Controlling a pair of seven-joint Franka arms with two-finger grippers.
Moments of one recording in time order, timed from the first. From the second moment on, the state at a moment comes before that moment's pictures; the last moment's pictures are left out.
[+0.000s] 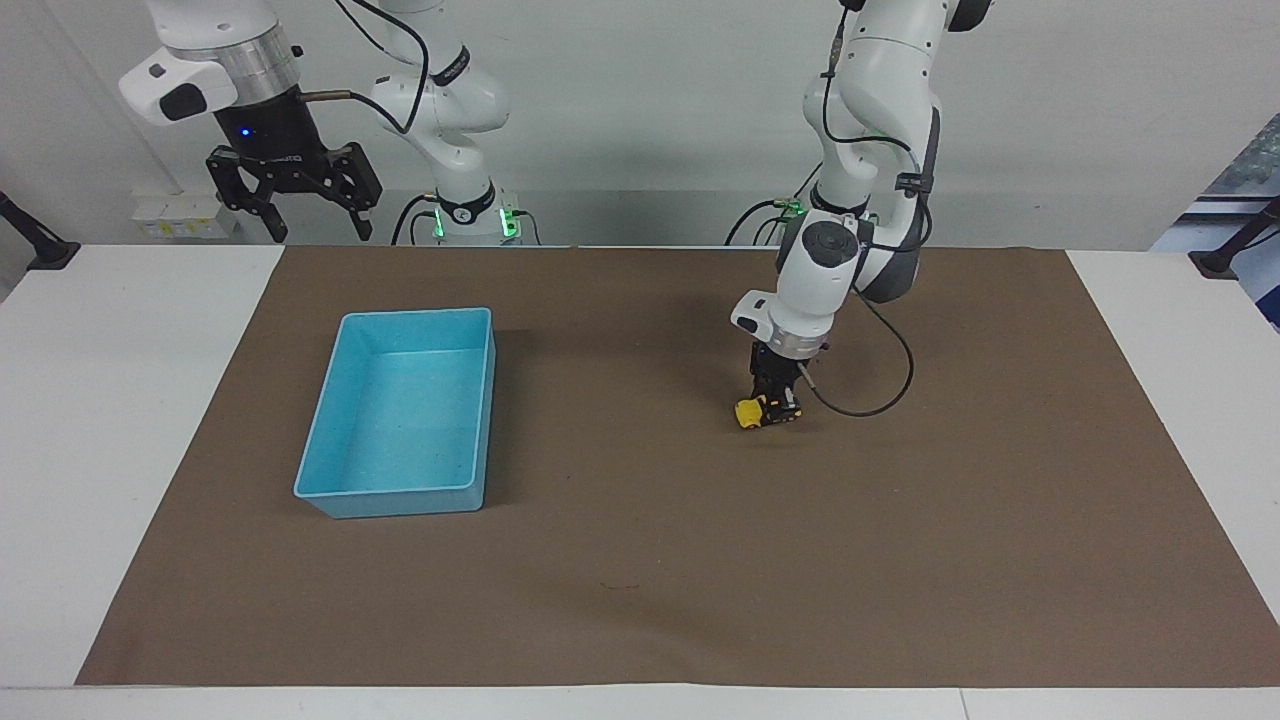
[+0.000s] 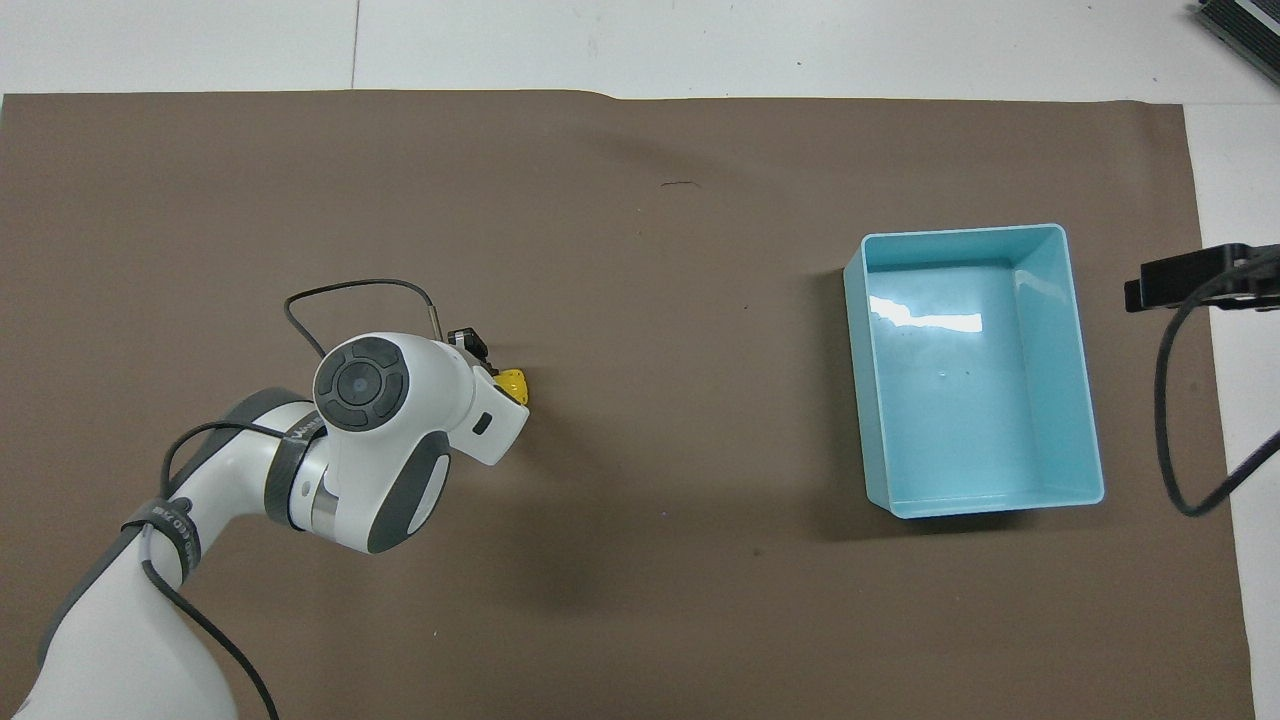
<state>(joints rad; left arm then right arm) -0.43 0.21 -0.03 -2.18 -0.06 2.51 1.06 0.04 0.01 -0.02 -1.40 0.02 1.50 0.03</state>
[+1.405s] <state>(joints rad) -0.42 0.15 -0.05 -2.21 -0.15 2.50 1.19 0.04 0.01 -0.02 -1.40 0.02 1.50 0.03</state>
